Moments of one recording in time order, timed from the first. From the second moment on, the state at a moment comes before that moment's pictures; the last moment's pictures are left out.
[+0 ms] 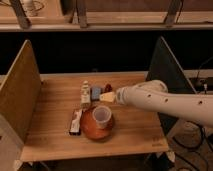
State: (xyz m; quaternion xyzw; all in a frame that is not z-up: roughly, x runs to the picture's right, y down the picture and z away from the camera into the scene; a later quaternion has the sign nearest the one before) arm 0.041 0.043 0.720 -0.18 -0.13 0.69 0.69
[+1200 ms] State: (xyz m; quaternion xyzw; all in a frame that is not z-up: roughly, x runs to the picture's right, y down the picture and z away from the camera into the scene) arm 0.140 -0.065 0.734 -0.05 -0.11 0.67 0.73
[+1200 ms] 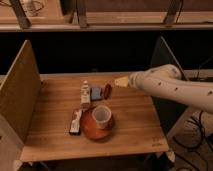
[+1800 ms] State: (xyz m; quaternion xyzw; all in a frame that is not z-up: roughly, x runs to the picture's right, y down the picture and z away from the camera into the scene) arm 0.085 -0.117 0.809 -0.07 -0.08 0.64 0.76
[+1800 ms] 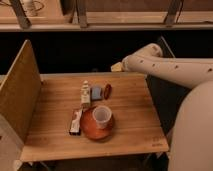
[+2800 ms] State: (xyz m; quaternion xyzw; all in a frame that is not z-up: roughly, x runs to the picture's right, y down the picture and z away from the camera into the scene) arm -0.048 -0.026 0.780 -0.24 -0.08 0.61 0.75
